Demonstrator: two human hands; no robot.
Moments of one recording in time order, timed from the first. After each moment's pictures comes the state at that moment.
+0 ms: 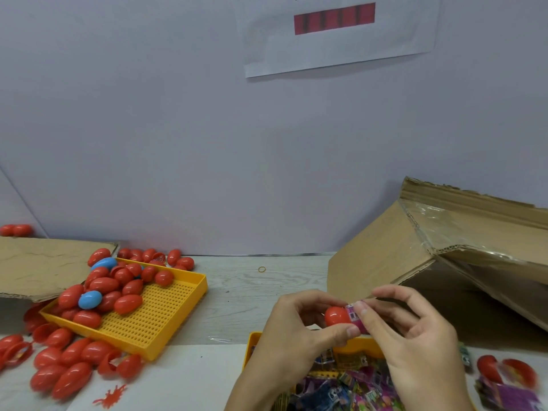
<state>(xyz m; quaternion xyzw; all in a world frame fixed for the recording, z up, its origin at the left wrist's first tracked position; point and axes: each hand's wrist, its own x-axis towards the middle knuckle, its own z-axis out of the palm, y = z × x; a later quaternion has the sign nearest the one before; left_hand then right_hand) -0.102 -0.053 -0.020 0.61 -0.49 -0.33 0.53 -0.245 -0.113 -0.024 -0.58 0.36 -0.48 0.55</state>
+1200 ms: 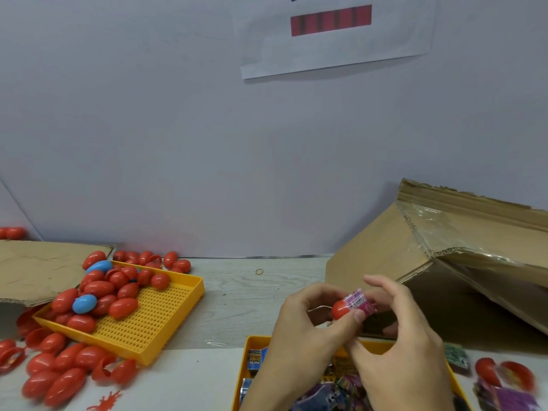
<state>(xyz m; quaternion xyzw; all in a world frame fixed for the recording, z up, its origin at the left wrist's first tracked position) -0.118 -0.063 -0.017 0.58 -0.48 -0.33 0.57 -0.240 -0.100 -0.021 -0.76 0.38 -0.48 0.23</state>
